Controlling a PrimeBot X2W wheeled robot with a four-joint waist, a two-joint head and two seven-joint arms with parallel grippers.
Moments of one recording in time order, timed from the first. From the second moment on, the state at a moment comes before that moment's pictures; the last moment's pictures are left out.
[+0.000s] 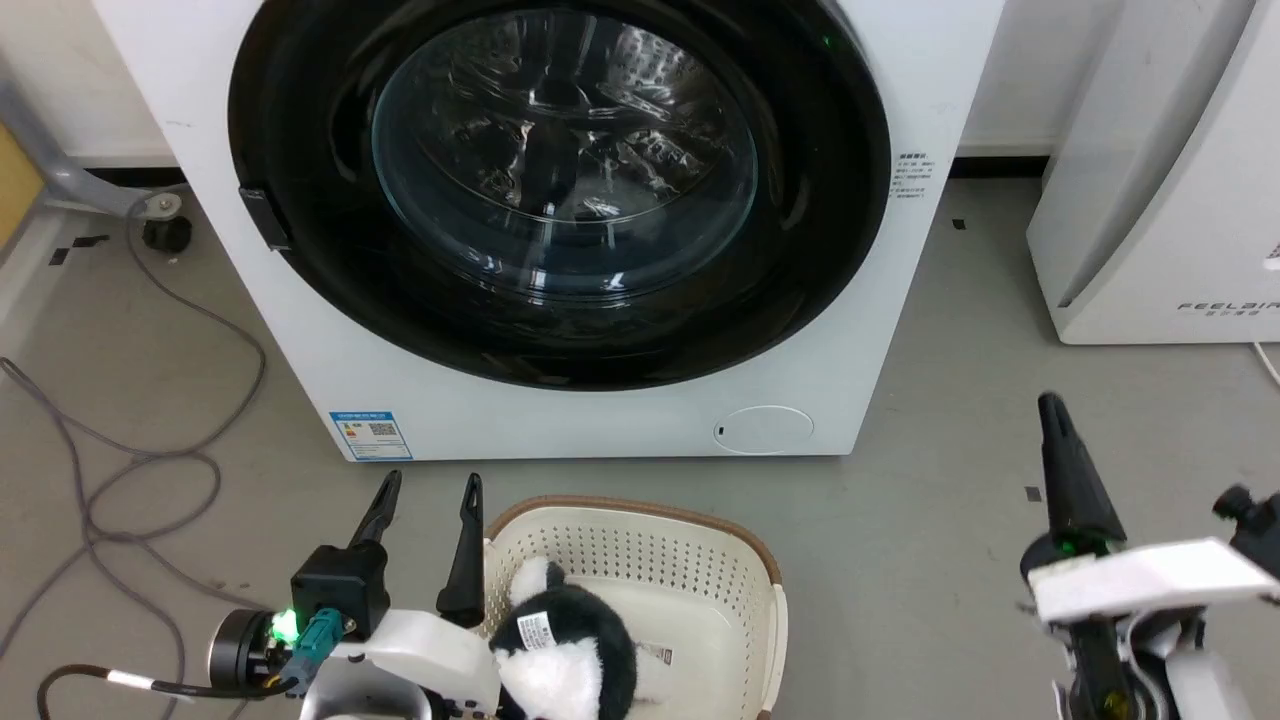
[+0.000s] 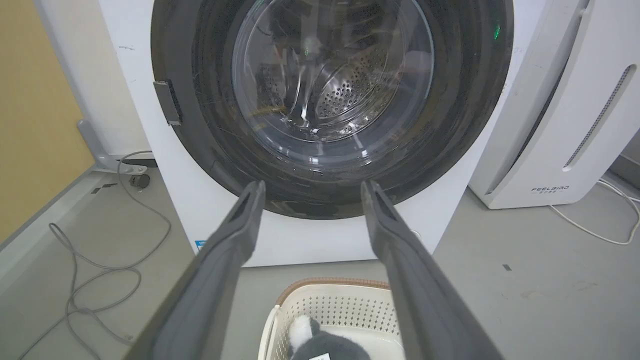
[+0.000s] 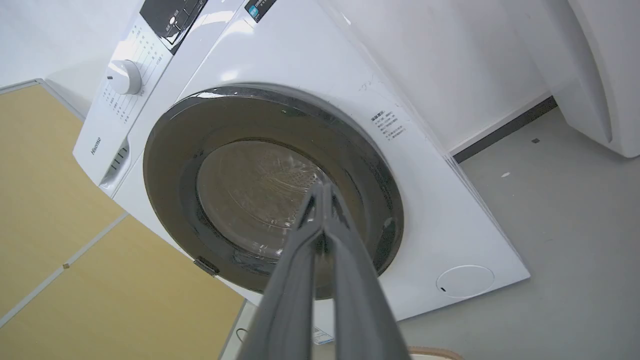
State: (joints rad) left arm -0.05 0.05 -0.09 0.09 -0.09 0.00 -0.10; right arm -0.14 -0.05 -0.01 0.11 0.83 0.13 -0.10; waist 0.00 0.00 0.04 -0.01
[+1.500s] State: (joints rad) left arm -0.20 0.11 -0.16 0.07 -0.16 0.01 -0.19; right arm -1.26 -0.24 0.28 0.95 1.35 0.13 0.21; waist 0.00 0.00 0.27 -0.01
